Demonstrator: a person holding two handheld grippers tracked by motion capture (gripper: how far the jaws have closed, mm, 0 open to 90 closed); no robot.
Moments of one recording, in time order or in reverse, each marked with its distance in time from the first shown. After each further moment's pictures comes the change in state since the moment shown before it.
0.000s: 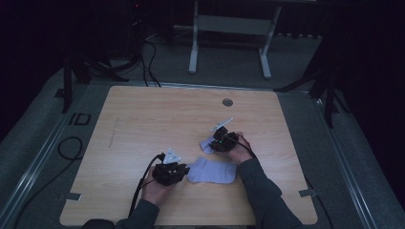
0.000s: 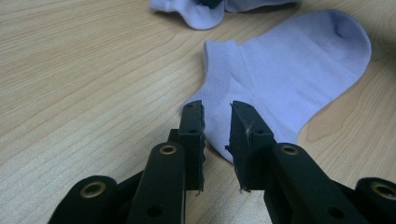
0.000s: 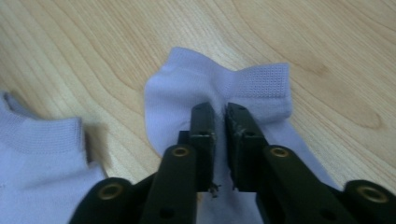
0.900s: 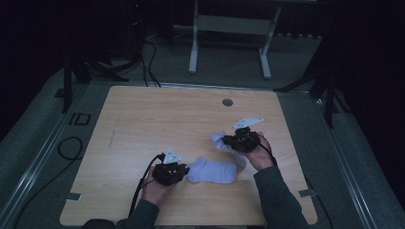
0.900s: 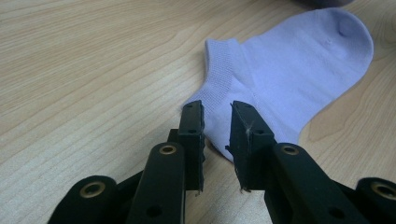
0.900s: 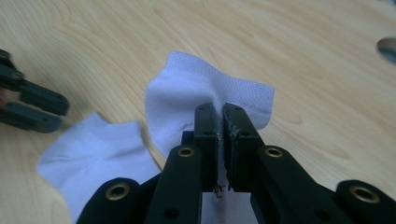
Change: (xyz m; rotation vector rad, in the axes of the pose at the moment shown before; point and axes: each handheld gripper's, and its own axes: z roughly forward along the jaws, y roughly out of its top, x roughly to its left) left arm 0.000 0.000 0.001 0.004 0.004 0.001; right arm -0.001 -0.026 -0.091 -0.267 0.010 0.036
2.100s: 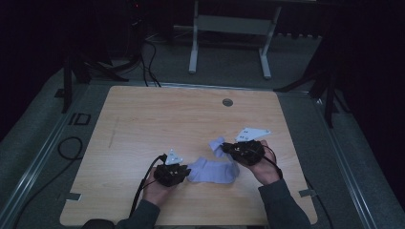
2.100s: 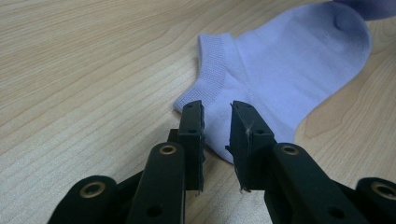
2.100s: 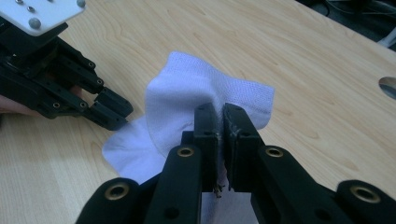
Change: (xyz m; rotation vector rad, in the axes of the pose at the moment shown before) left arm -0.003 -0.001 0.003 0.008 -0.006 0.006; right arm 0.044 -0.004 -0.039 -0.082 0.018 -0.094
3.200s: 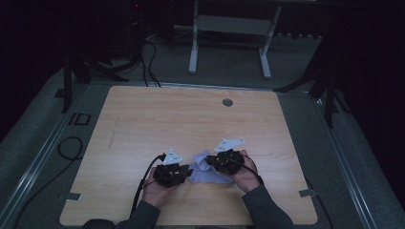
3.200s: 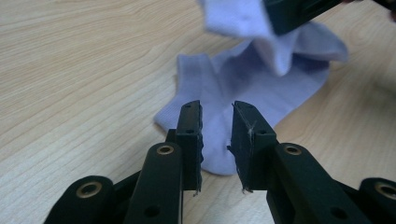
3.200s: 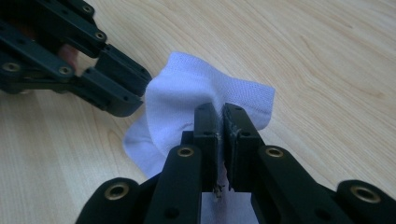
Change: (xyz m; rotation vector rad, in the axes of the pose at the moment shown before) left arm -0.007 0.006 -0.013 -0.046 -0.059 -0.003; right arm 0.030 -0.019 0.060 0.100 0.072 0.014
